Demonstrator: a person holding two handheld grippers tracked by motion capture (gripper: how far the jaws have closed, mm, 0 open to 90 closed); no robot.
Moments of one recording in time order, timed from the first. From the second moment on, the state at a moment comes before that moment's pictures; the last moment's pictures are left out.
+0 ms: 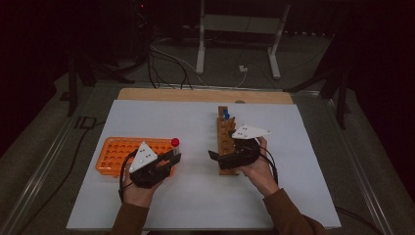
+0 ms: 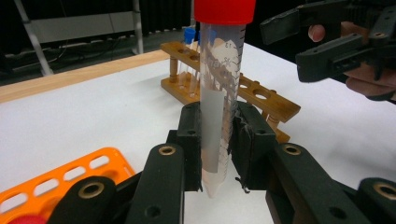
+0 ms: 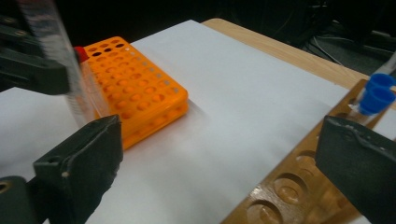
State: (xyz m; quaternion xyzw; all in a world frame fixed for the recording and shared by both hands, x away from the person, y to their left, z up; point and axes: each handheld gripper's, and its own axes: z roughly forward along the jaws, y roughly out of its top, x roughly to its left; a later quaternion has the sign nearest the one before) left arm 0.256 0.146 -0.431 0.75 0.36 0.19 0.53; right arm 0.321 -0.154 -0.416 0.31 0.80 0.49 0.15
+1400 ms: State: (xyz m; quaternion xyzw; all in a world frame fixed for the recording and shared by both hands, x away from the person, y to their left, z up) left arm 0.239 0.227 -0.451 0.71 0.42 0.25 0.51; right arm 0.315 -0.184 -0.423 0.33 0.79 0.49 0.17
